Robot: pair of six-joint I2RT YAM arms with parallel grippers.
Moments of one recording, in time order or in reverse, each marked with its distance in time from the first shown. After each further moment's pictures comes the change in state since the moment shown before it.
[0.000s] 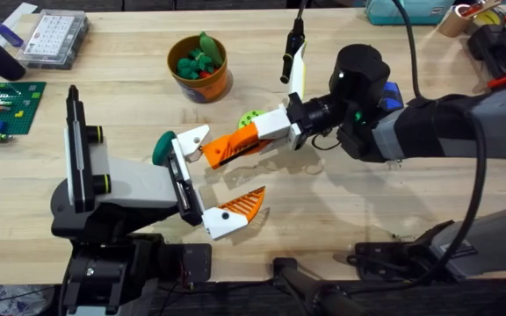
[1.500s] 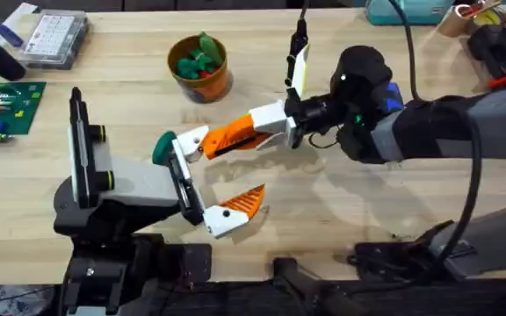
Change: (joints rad) left arm 0.001 0.004 0.006 -0.035 -0.022 0.004; right arm 0.004 0.008 -0.009 0.073 0.090 0.138
